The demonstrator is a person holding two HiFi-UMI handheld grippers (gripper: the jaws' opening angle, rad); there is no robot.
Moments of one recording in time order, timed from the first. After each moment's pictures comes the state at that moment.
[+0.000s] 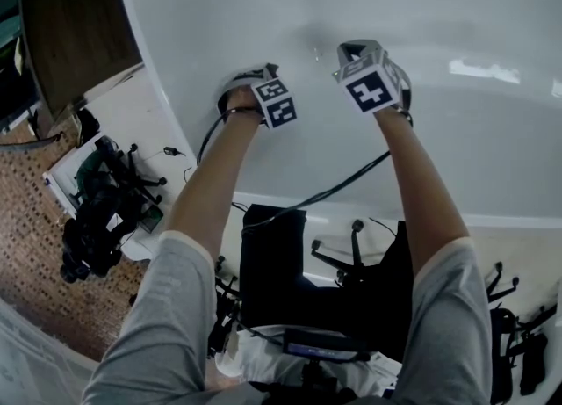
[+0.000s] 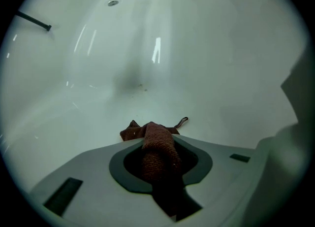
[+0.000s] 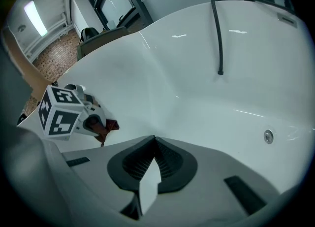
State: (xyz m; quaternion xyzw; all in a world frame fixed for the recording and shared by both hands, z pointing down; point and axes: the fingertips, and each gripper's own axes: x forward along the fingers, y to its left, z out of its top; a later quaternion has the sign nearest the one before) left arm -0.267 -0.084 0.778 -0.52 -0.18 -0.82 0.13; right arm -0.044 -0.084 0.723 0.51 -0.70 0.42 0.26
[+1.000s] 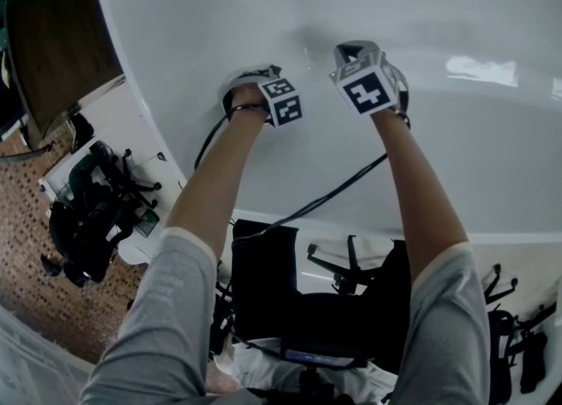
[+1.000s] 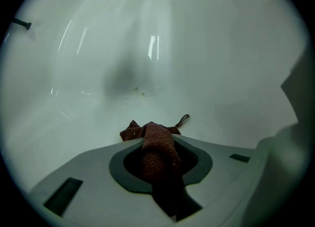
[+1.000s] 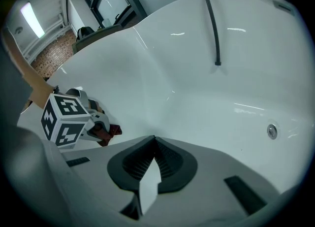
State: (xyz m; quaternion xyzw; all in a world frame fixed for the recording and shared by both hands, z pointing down) left arm -0.258 -0.079 0.818 -0.50 -0.21 -0.83 0.11; right arm -0.038 -0.092 0.747 0.51 -0.70 0.43 0.26
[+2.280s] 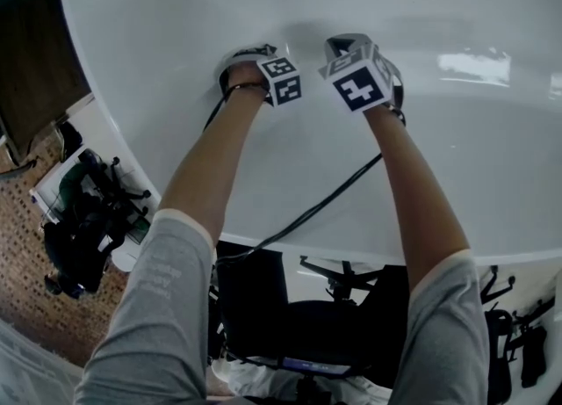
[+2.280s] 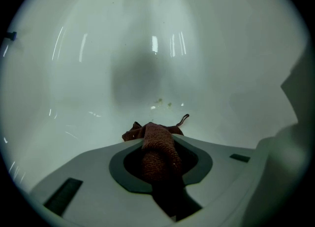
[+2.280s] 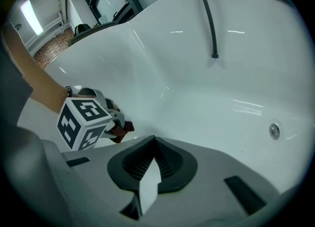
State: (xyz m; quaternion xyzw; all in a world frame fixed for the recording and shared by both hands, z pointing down) left arm -0.211 -0.120 0.883 -0.51 -0.21 -0.82 0.17; right arm -0.031 -0.094 0.789 0.51 -0.69 0.44 0.27
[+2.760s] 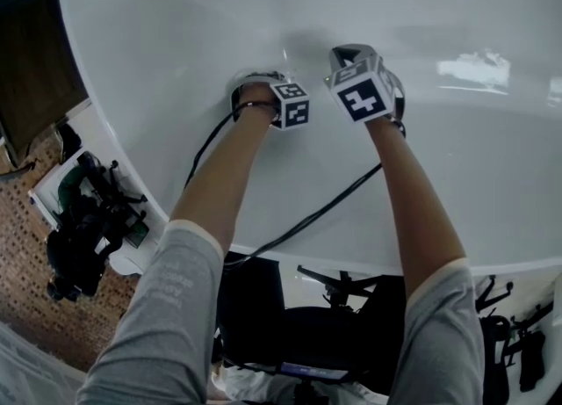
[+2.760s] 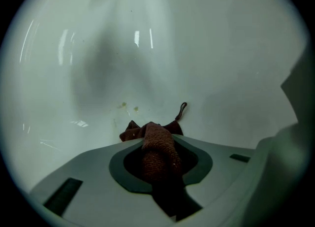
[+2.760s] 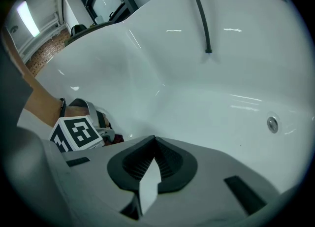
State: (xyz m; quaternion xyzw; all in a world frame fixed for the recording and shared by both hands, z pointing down) left arm -0.243 -0.059 0.889 -0.45 -0.29 -0.83 0.14; right arm -0.028 -0.079 0.800 0.51 -0.68 0.46 0.27
